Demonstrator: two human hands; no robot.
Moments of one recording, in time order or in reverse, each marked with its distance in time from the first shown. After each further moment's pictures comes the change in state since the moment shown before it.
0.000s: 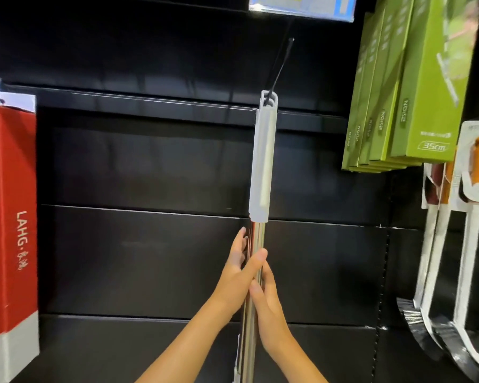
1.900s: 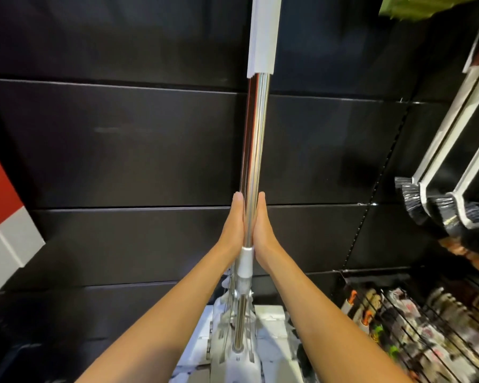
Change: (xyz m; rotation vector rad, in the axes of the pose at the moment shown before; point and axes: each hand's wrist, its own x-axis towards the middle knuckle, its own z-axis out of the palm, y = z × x) left_hand -0.055 -0.138 0.016 -0.471 0.138 -0.513; right_hand -0.031 0.078 0.033 0.457 0.215 0.550
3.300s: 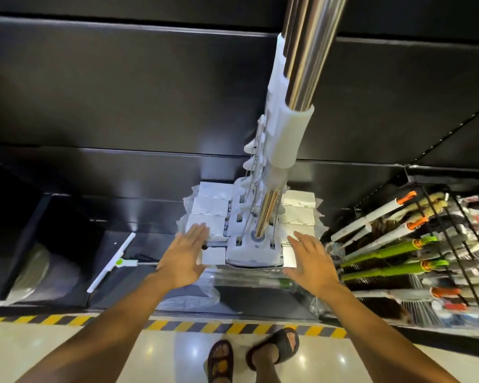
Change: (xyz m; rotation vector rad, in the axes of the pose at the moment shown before) left_hand -0.100 -0.297 -0.301 1.726 -0.353 -0.259; right_hand -0.047 0.296 -0.298 -1.761 -0.469 0.145
